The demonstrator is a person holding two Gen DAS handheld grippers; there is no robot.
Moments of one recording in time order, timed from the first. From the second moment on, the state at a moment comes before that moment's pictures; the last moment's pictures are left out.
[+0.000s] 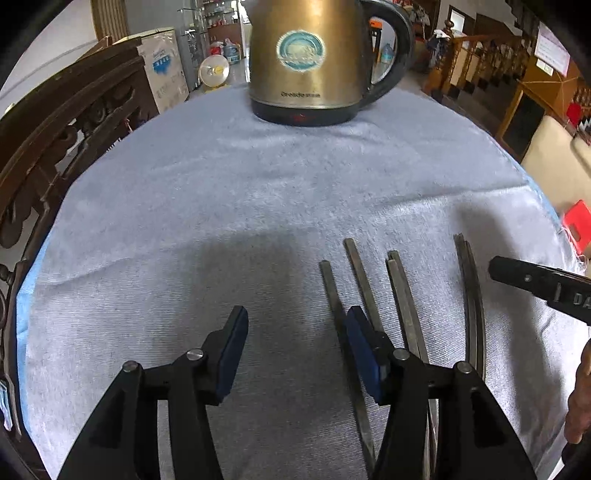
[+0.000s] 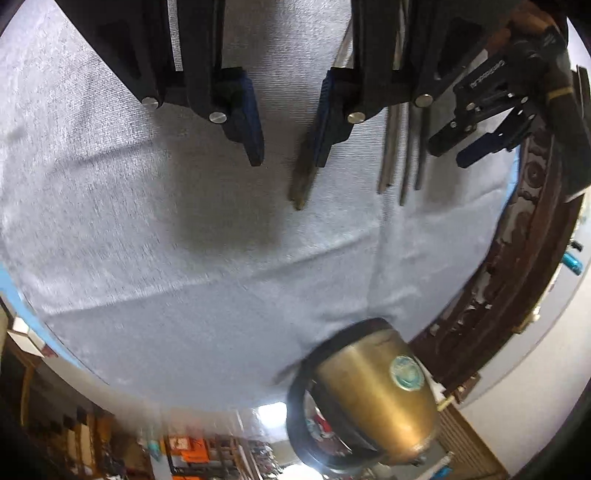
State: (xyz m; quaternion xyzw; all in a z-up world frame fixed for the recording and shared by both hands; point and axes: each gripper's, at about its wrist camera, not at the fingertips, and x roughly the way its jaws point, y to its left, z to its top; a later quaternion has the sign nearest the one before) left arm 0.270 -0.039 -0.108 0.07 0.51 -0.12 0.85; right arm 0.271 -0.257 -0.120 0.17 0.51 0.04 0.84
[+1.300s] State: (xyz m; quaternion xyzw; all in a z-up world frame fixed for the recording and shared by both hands) left arm 0.270 -0.047 -0.115 0.10 0.49 -0.15 0.85; right arm 0.242 -0.245 -0.094 0.09 0.52 0.04 0.85
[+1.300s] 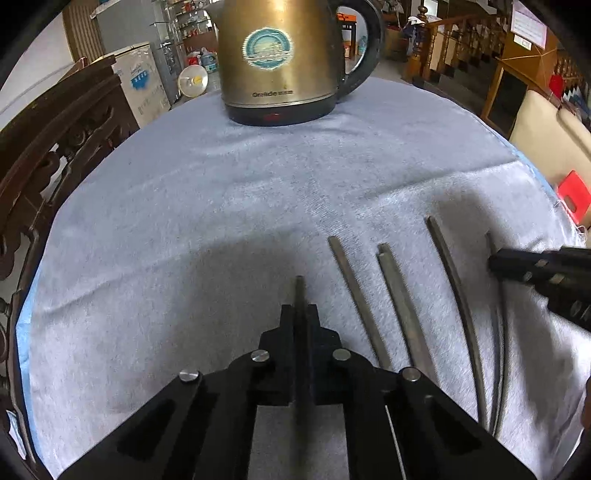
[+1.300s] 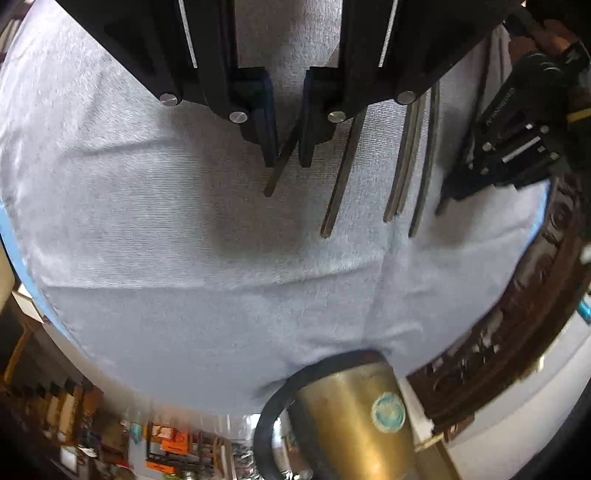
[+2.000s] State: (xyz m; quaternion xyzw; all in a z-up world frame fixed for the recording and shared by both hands) left arm 0.124 0.020 0.048 -0.02 0.27 -0.16 0.95; right arm 0.106 -0.219 0.056 0.10 0.24 0.09 0.96
